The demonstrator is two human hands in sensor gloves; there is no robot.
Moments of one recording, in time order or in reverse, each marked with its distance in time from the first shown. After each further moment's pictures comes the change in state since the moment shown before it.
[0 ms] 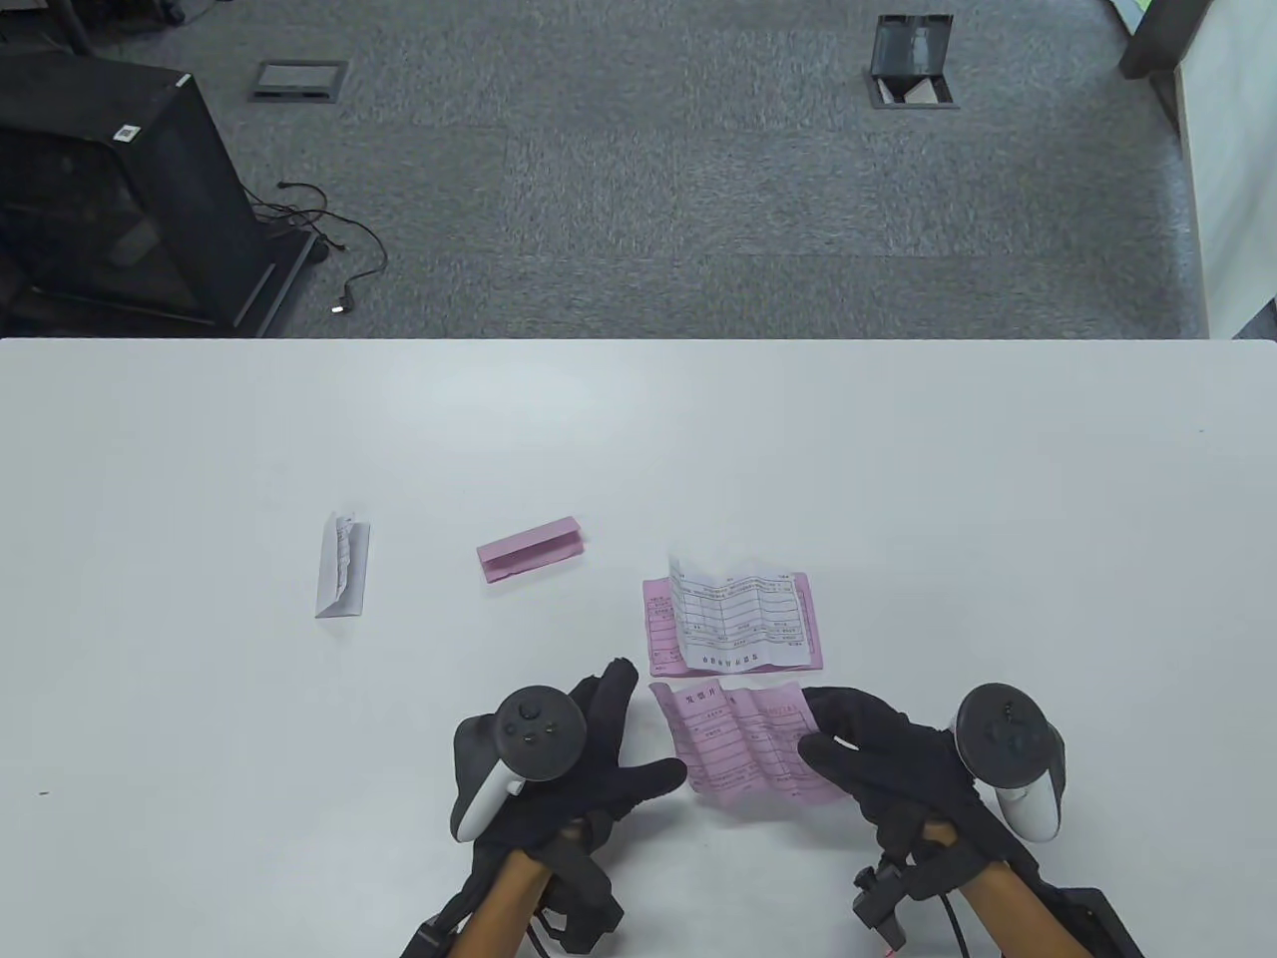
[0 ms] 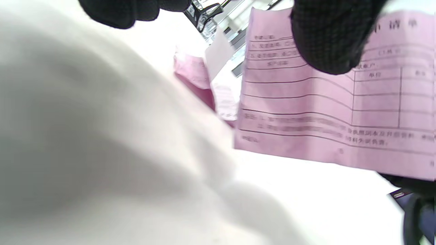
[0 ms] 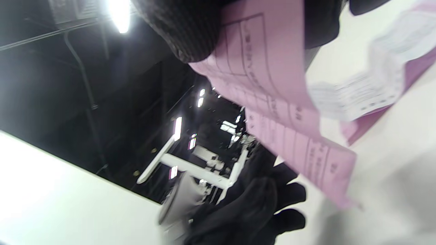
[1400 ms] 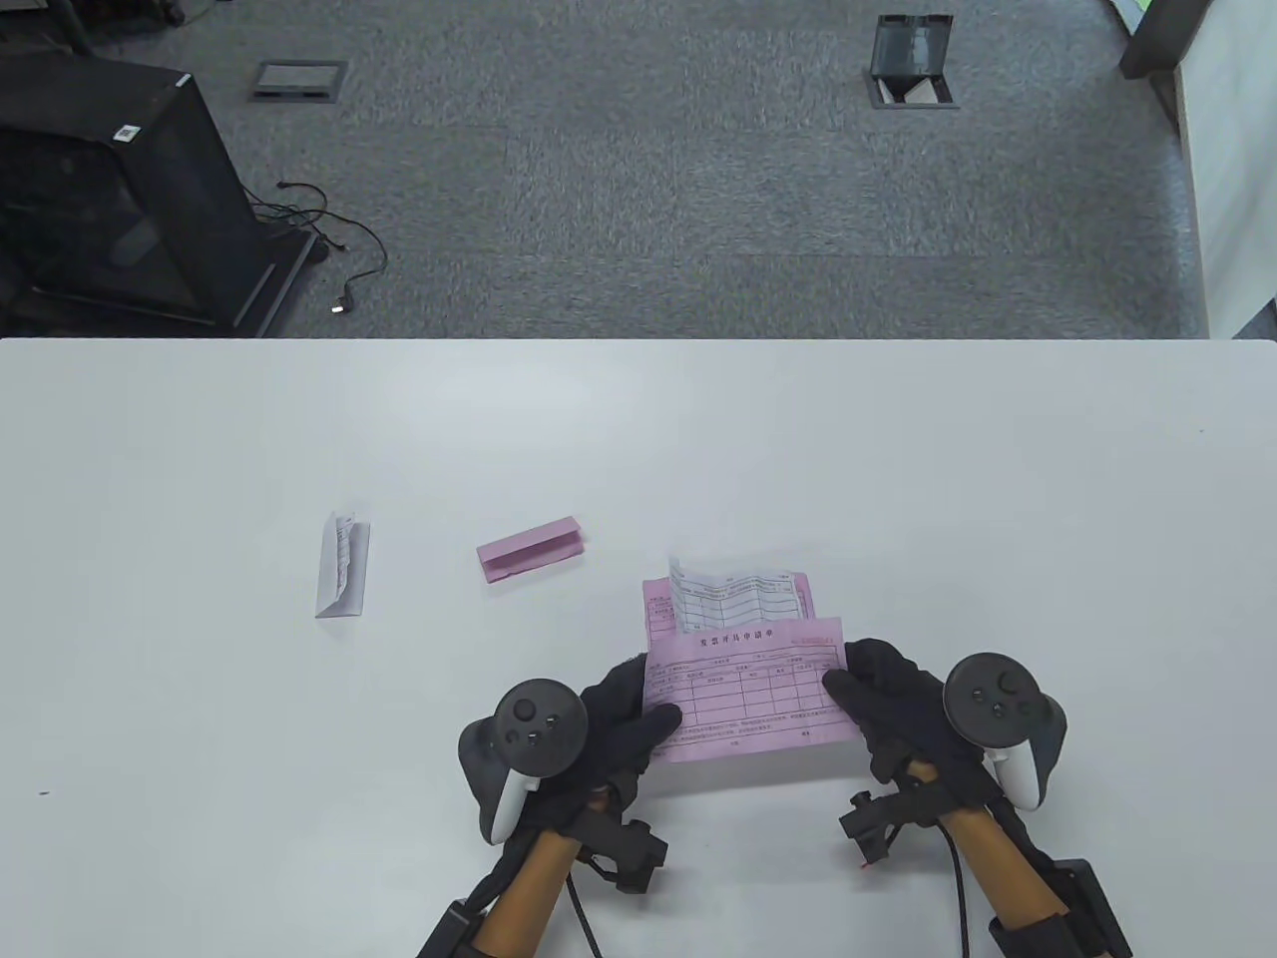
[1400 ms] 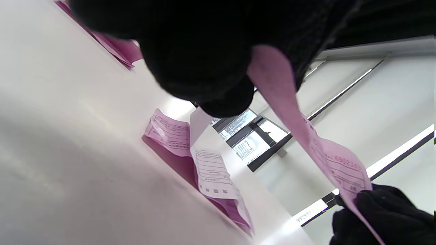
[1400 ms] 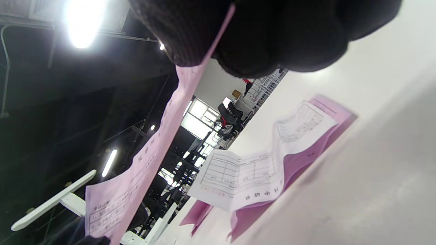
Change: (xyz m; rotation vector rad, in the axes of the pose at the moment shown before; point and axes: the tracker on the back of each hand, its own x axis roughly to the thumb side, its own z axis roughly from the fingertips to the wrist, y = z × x) left_hand 0.016 -0.001 -0.016 0.381 0.022 -0.090; right_hand -0.067 -0.023 -0.027 -0.297 0.226 0.284
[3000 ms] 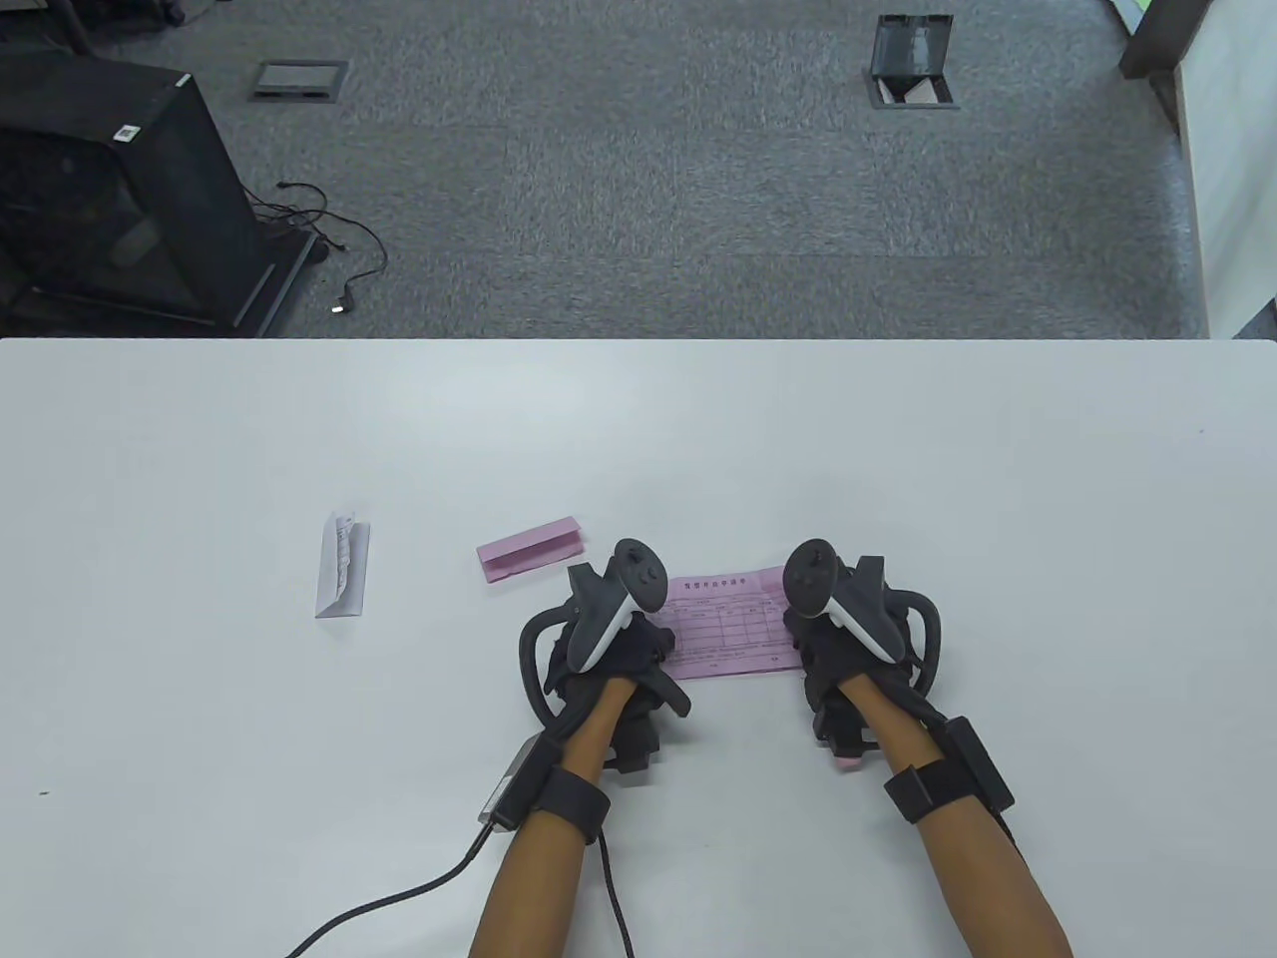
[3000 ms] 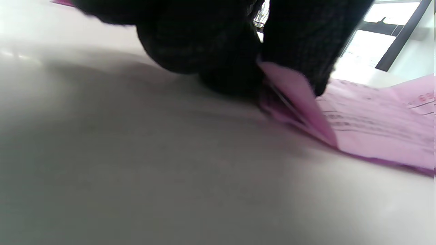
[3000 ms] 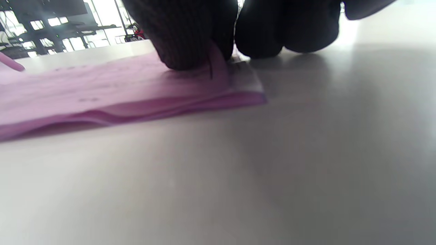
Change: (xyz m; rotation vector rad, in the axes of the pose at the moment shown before) left_hand 0.001 -0.044 -0.120 -0.194 0.344 -0.582; right_hand 0.006 0.067 -0.108 0.124 0.232 0.868
